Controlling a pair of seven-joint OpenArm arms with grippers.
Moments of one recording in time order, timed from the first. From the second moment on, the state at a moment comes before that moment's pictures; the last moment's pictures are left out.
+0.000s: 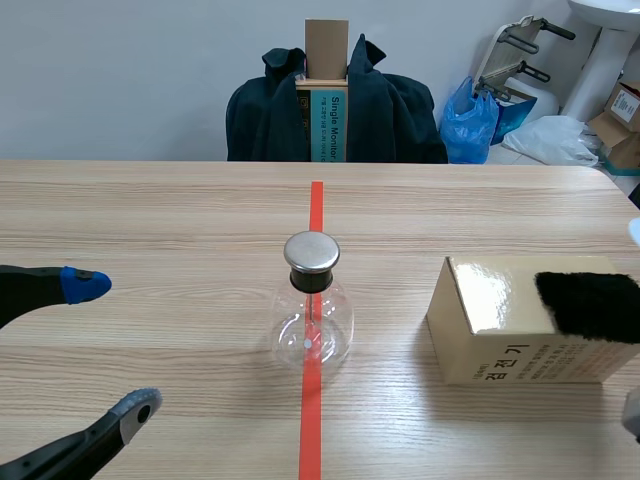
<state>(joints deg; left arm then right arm) 40.2 -44.0 1.5 101.0 -8.0 -33.4 -36.7 -37.7 13.5 18.3 82.9 -50.8 -35.0 32.9</state>
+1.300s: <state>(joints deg) 40.2 -44.0 1.5 101.0 -7.9 -33.4 -35.2 -33.9 13.6 14.9 75.8 -61.4 -28.2 28.1</state>
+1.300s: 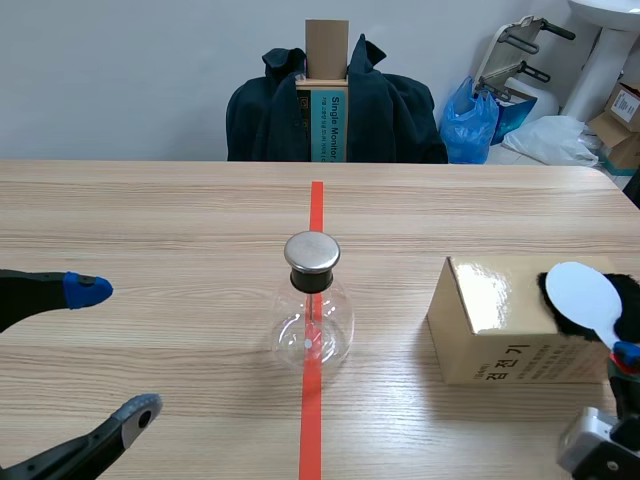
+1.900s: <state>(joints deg) 40.2 -44.0 1.5 100.9 -7.8 -33.4 -35.4 -36.6 12.6 11.4 78.8 -58.4 -36.7 21.9</state>
